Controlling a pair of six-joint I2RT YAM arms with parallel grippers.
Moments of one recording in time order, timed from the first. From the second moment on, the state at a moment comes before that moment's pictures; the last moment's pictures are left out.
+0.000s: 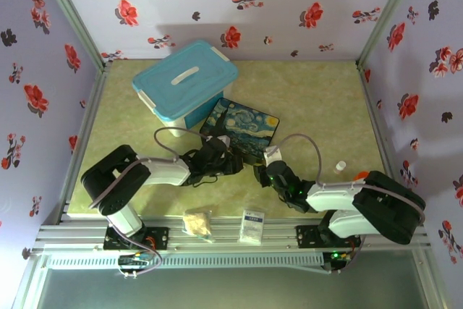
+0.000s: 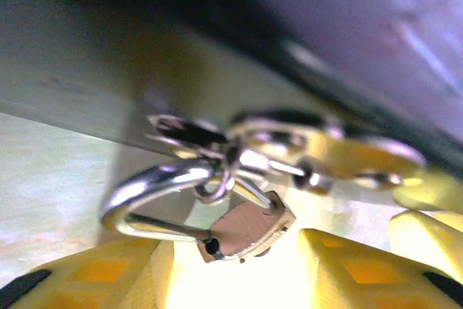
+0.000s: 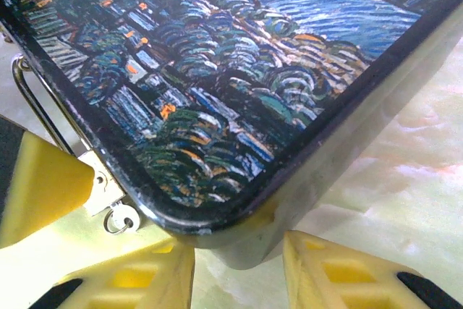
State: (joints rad) left arm -0.92 1.67 0.68 0.24 0.08 -0.89; right arm 0.92 1.30 0.23 0.47 0.35 0.38
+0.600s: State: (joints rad) left arm -0.95 1.72 0.74 0.23 0.05 -0.91; right arm 0.92 1.26 0.20 0.47 0.40 0.41
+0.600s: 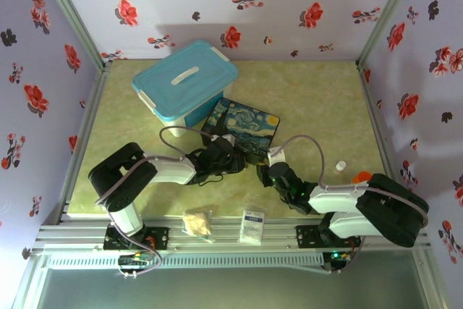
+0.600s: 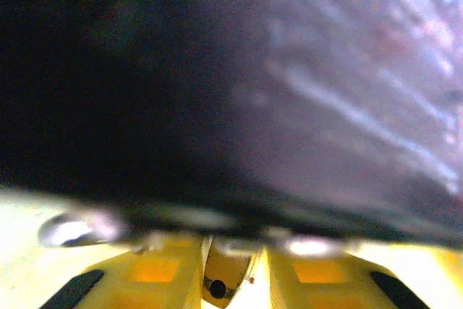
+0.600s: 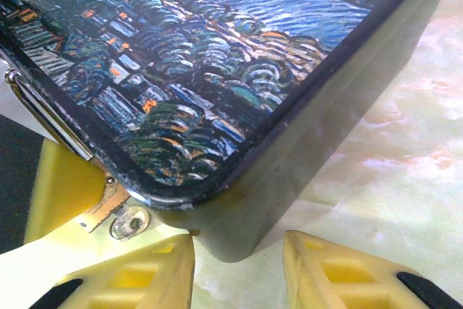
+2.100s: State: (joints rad) left arm -1.06 1.77 1.03 -0.61 -0.38 -0.62; right arm 0.92 1.34 0.20 0.44 0.48 0.43
